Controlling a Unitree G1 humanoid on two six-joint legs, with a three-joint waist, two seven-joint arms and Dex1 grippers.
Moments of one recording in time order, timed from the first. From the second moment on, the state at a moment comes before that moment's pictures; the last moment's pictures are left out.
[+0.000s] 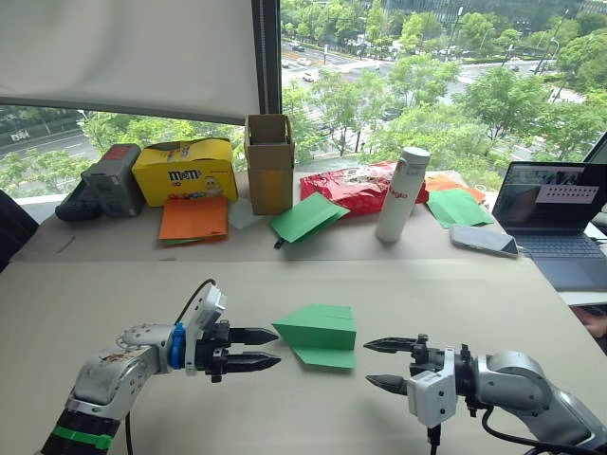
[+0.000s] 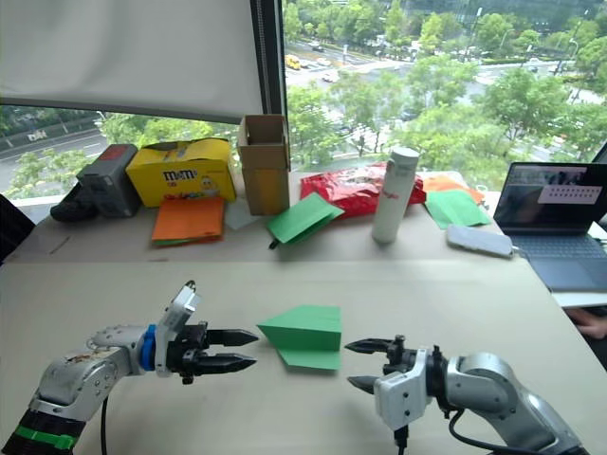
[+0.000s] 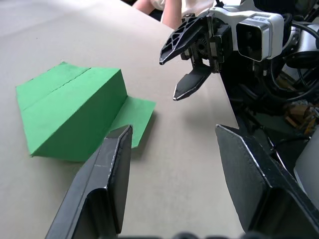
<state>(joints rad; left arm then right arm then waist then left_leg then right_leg) -0.20 0.62 -0.03 -0.17 -0.65 0.59 -1.23 0.05 -0.90 0.11 -0.21 -0.11 -0.57 0.79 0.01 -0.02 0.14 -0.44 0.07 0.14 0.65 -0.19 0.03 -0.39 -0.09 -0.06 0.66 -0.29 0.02</state>
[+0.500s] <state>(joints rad) -0.21 0.49 -0.22 -0.11 -0.42 0.57 -0.99 -0.28 -0.61 0.16 -0.08 0.16 0.02 0.81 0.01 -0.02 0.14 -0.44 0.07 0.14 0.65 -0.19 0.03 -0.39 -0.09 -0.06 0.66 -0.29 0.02</state>
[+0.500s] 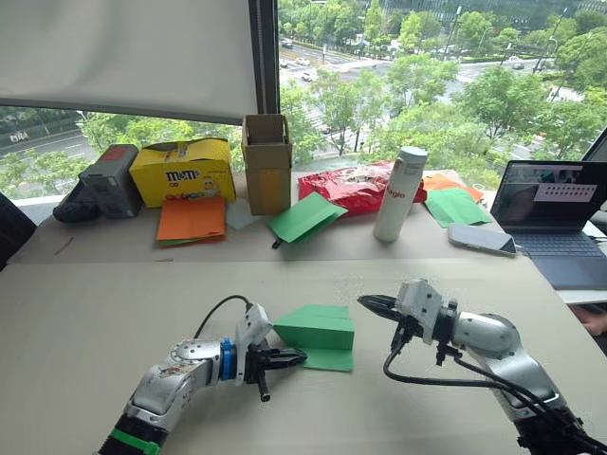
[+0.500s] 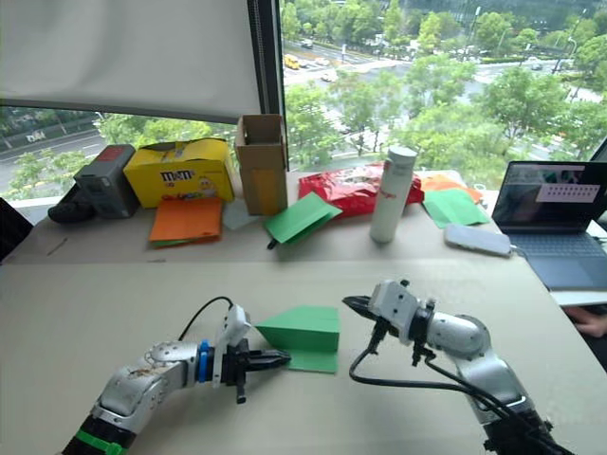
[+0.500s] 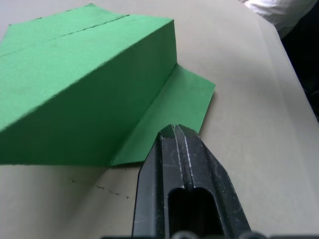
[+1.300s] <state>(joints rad) -0.20 0.51 -0.25 -0.24 -0.42 0.76 -0.86 -0.23 -0.62 0.27 -0.19 0.21 0.30 1.04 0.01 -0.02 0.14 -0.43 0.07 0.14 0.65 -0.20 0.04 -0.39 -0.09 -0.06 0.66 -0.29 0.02</state>
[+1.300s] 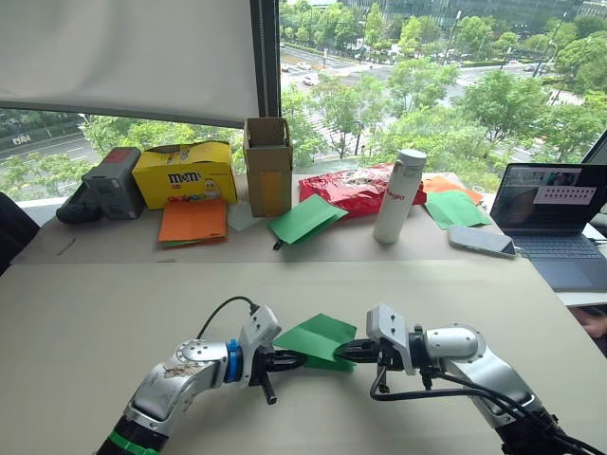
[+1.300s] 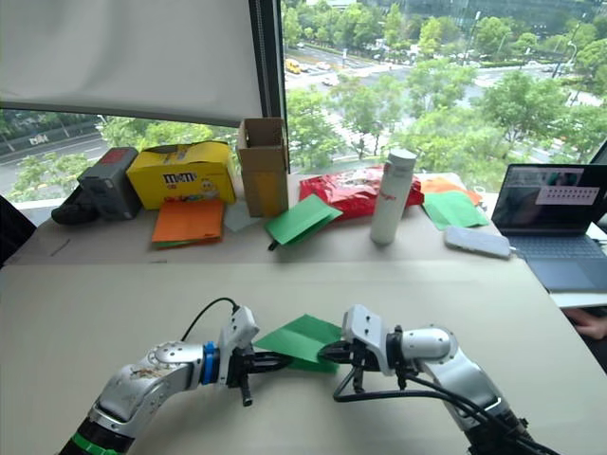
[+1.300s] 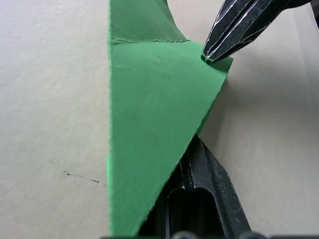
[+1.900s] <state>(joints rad) -0.24 0.74 0.08 -0.20 -0.85 0.95 -1.15 -0.21 -0.60 0.33 -0.12 0.05 0.08 0.96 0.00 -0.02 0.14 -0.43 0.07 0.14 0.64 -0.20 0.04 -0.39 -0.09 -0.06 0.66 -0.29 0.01</state>
